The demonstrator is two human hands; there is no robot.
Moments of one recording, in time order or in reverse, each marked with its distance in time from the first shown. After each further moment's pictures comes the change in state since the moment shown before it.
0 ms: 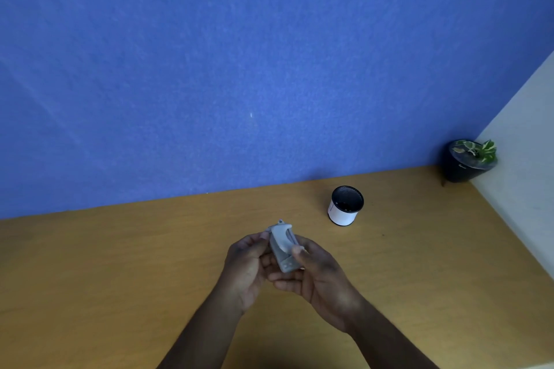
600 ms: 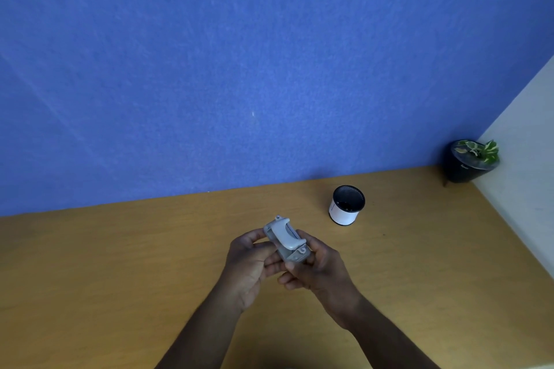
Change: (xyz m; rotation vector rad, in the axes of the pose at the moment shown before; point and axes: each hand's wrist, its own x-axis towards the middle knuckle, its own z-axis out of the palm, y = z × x) left_hand -0.013 0.010 0.006 0.151 -0.058 0.069; right_hand -0.001 0.001 -0.003 -0.303 0.090 -0.151
